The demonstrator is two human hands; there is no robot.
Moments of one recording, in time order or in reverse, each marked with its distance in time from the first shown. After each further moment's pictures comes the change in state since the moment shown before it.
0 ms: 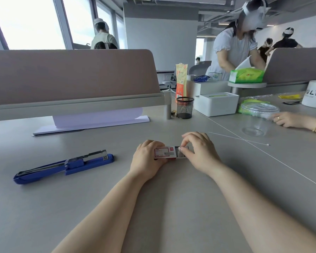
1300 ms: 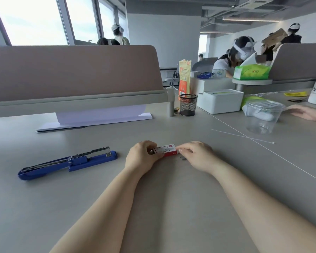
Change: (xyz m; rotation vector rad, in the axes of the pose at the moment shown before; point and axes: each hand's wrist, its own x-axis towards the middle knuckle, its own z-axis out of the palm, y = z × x) left_hand 0.003 -0.018 -0.008 -0.087 0.001 -0.262; right_hand -0.001 -0.014 0.005 0.041 -0.320 0.151
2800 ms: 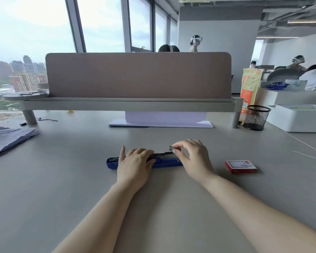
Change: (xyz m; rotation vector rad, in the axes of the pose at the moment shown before) left_hand -0.046 -0.124 -0.147 0.546 0.184 -0.008; right_hand 0.054 -0.151 0.125 0.239 0.330 -0.504
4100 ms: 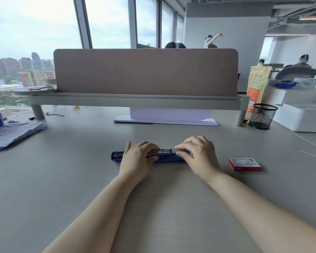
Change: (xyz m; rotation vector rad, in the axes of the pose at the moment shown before) left_hand 0.002 -0.005 -0.002 -0.215 0.116 0.059; right_hand -0.004 -0.001 -0.007 -0.127 -0.071 -0.034
